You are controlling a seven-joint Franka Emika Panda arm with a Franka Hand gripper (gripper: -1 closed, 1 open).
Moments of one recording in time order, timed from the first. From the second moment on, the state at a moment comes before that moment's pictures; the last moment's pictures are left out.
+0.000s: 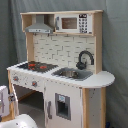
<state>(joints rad) -0.62 -1.32 1.74 -2.26 -0.59 2.60 1.32</state>
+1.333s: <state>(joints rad) -0.61 -1.32 1.57 -2.15 -0.59 2.54 1.13</state>
